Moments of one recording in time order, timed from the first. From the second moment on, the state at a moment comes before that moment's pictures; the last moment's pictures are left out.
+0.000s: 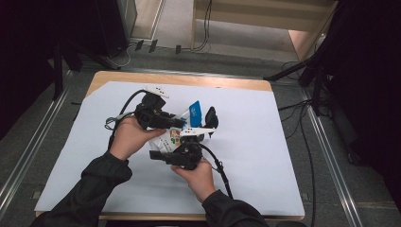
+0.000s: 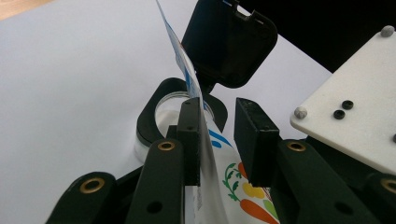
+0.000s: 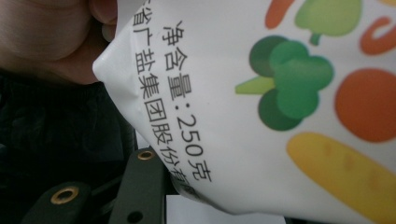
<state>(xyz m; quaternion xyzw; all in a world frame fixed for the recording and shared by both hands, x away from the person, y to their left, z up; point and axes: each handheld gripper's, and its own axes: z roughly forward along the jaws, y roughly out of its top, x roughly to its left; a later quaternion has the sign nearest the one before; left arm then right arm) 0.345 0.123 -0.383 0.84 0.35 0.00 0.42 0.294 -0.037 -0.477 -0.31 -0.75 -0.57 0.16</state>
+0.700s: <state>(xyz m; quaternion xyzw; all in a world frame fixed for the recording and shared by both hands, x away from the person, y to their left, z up) 0.344 0.122 -0.384 0.84 0.35 0.00 0.42 0.295 -0.037 -0.478 -0.31 -0.75 -0.57 0.16</state>
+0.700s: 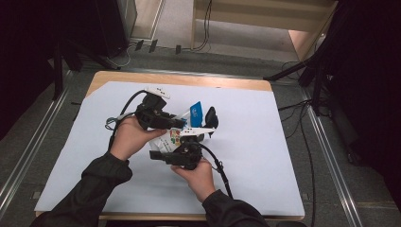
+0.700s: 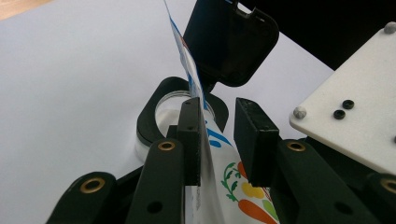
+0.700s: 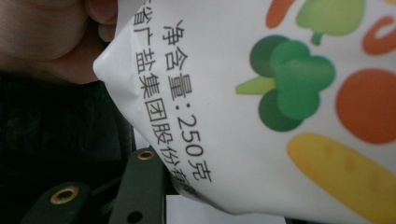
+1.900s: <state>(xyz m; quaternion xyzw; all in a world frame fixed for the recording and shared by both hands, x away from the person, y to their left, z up) 0.354 0.121 -0.380 0.84 0.35 -0.02 0.41 0.300 -0.037 -0.475 -0.31 -0.74 -0.57 0.18</state>
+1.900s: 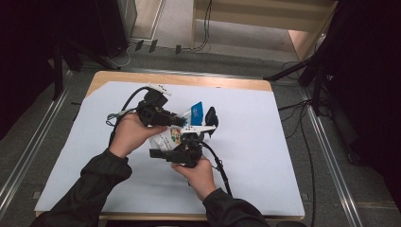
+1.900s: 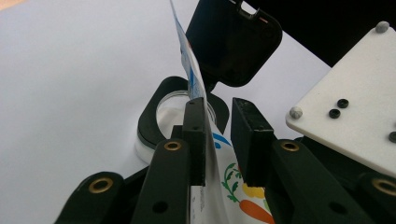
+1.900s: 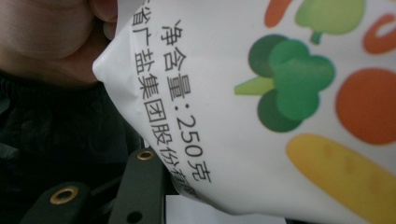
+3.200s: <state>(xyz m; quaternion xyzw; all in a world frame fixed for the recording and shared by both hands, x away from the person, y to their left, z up) 0.357 0.125 -0.383 0.84 0.35 -0.02 0.41 0.299 -0.038 -0.478 -0.31 -0.75 -0.56 0.17</state>
